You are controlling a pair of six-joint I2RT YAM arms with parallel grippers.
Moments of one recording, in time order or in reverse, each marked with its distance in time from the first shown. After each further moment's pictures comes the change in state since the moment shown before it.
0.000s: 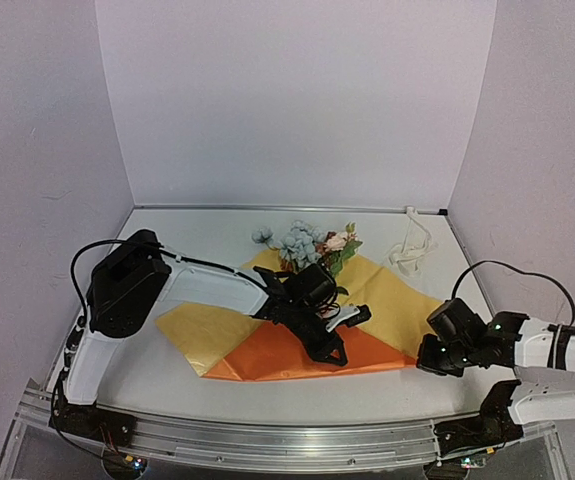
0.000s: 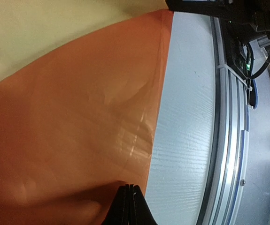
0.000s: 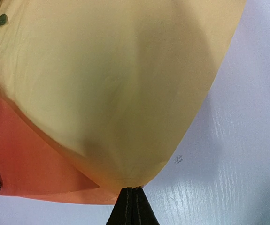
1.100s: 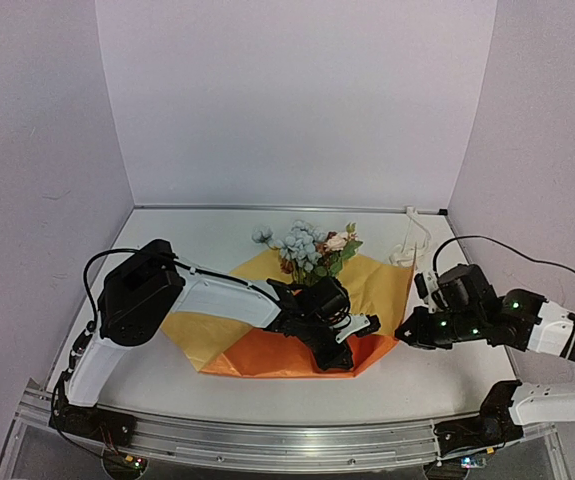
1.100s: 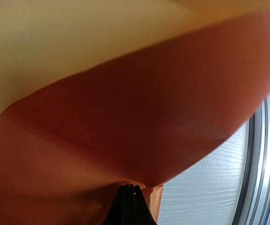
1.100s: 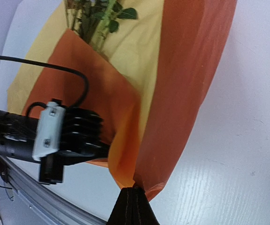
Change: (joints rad) left arm -0.054 0.067 0.054 0.029 -0.178 0.068; right arm 0.013 -0.045 0.203 0.042 -0.252 -0.225
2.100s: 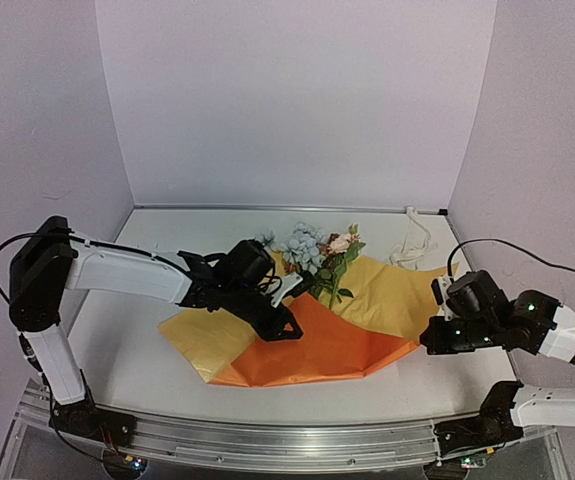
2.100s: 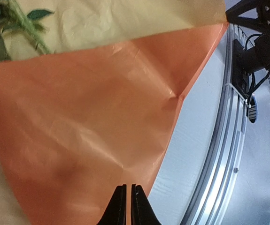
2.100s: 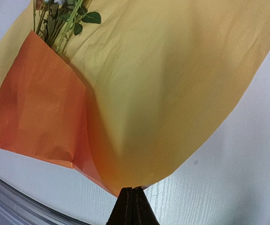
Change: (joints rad) left arm 0.153 -0.503 -0.488 0.096 0.018 -0.191; right arm 0.005 -0.093 0.010 -0.241 0.190 -0.095
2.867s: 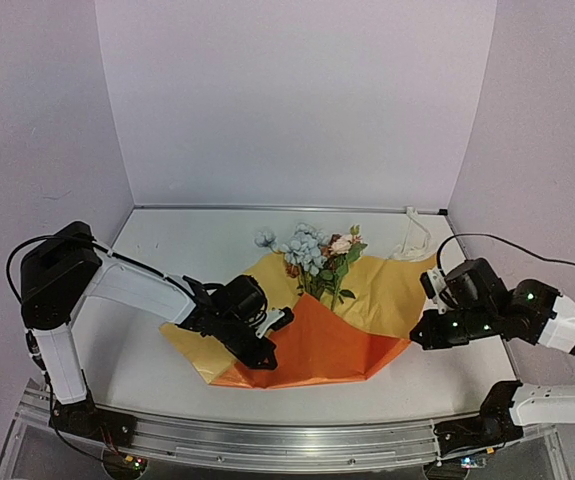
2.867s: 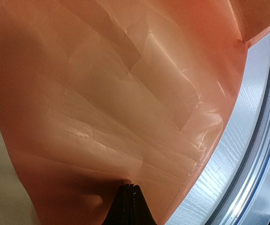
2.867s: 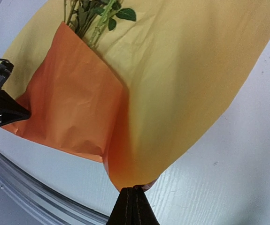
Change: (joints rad) left arm -0.001 0.054 -0.172 -0.003 -0.053 -0.106; right arm 0.000 0.050 0.072 0.001 -0.117 -0.054
